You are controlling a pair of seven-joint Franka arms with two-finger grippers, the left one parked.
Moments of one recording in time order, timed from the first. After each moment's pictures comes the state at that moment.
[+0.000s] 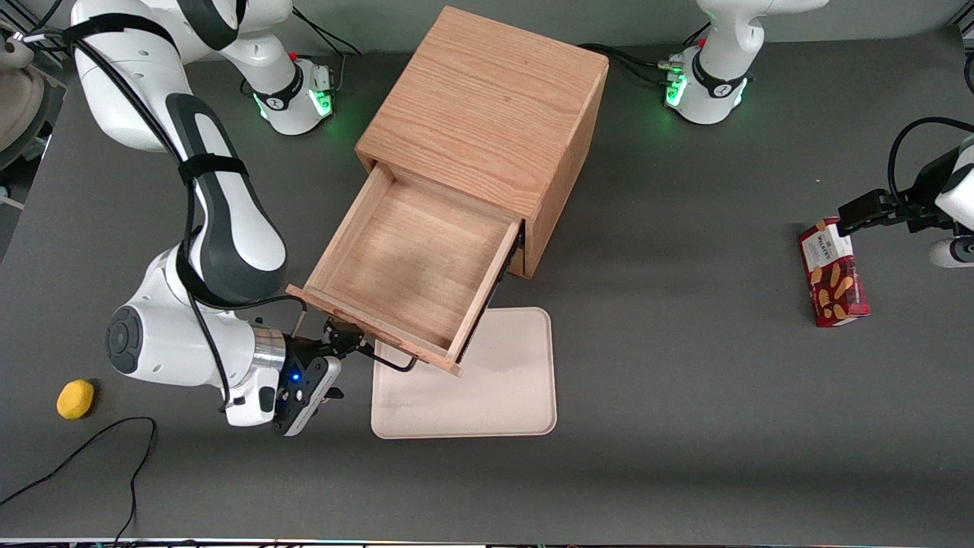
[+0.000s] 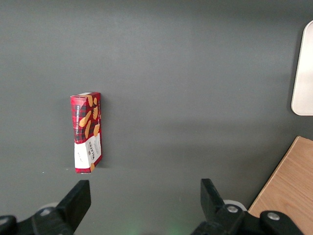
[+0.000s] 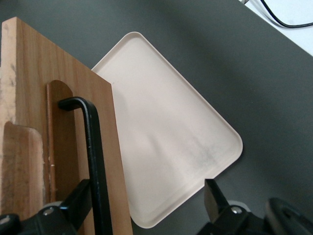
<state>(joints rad) 0.16 0.71 0.13 -1.18 0.37 1.95 -0.71</state>
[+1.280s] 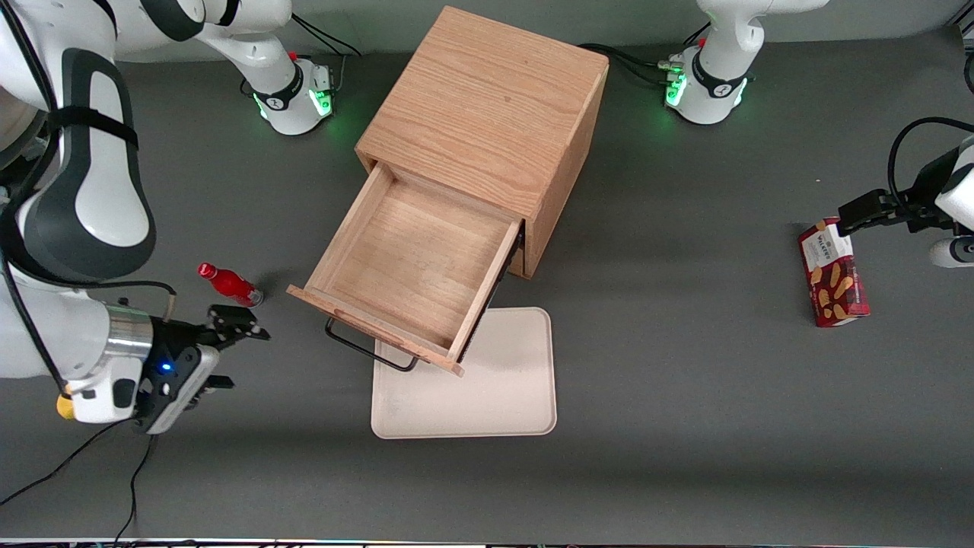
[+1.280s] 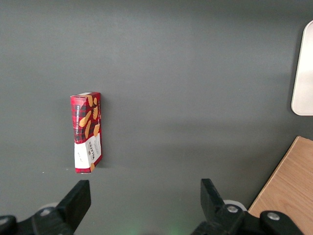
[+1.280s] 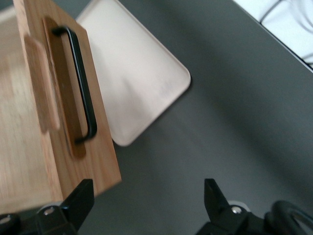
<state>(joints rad) 0.01 0.60 0.13 -1.05 0.18 1.59 -0.70</state>
